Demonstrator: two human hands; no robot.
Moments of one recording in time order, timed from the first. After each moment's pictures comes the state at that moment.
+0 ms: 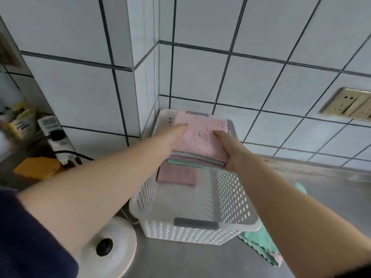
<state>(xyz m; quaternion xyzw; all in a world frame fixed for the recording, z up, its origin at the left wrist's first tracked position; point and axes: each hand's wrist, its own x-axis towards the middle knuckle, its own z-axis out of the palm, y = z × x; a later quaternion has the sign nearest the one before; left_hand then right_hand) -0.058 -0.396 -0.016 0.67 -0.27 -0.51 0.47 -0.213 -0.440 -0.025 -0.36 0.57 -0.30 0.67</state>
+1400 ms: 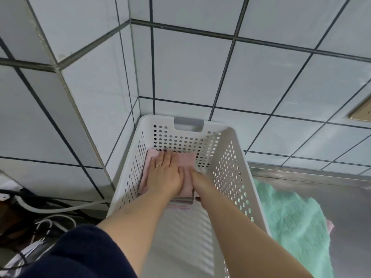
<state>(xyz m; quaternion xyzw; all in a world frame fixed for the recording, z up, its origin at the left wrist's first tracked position) -0.062 -0.460 -0.165 0.78 -0.61 -0.08 0.10 -0.172 -0.490 -0.162 -0.46 0.66 -0.16 0.57</state>
